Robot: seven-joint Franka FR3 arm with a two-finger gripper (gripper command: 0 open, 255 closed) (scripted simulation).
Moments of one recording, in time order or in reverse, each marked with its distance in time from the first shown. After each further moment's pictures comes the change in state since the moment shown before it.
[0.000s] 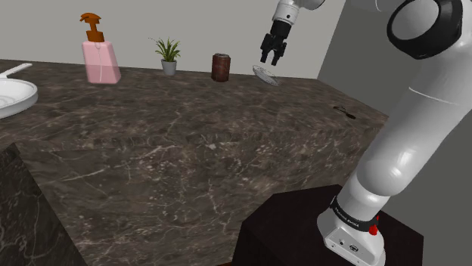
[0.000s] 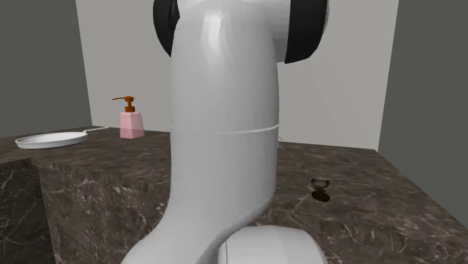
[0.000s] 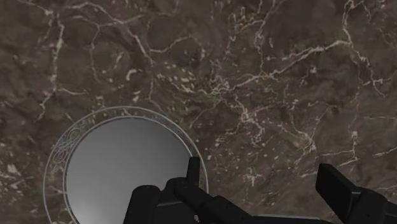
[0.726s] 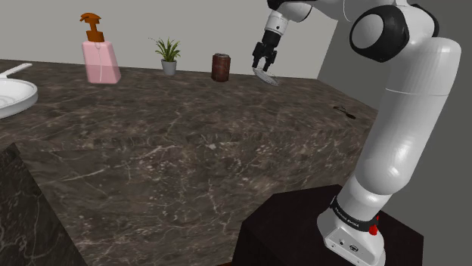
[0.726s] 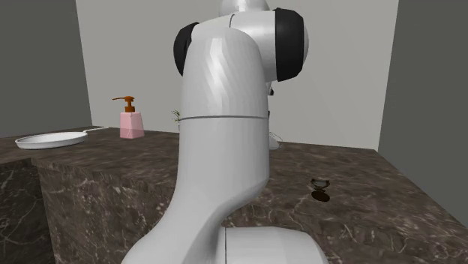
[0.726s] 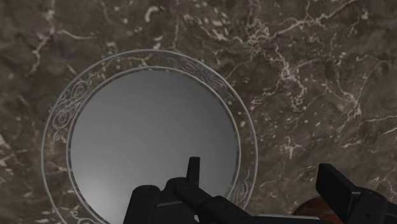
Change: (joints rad) arm -0.046 0.217 -0.027 0.159 0.109 0.023 -0.068
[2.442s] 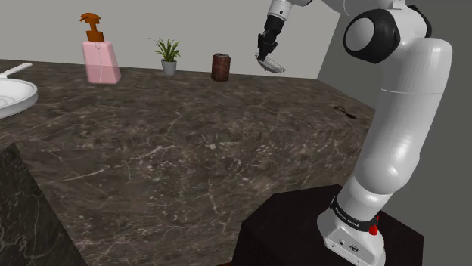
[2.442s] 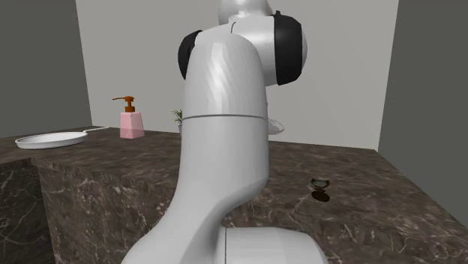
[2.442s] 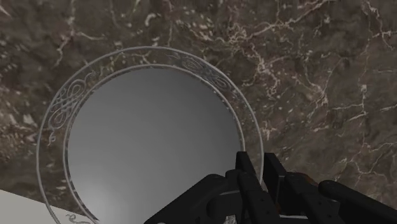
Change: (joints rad) arm -0.021 0.045 -0.004 0.202 0.016 -0.156 0.030
